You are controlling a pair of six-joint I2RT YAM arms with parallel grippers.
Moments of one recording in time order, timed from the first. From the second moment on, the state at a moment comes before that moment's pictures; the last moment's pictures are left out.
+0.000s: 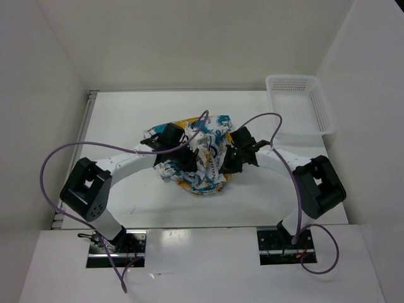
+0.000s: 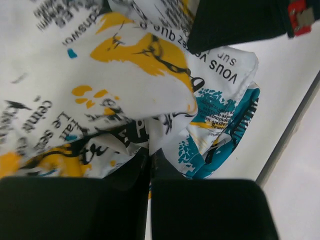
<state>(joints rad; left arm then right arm) -0.57 1.61 1.01 -0.30 0.50 0.07 0.50 1.58 0.89 -0.35 -0.26 0.76</state>
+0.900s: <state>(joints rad) 0.12 1.26 1.33 -0.50 0.82 0.07 0.32 1.27 1.45 -0.64 -0.18 0.45</state>
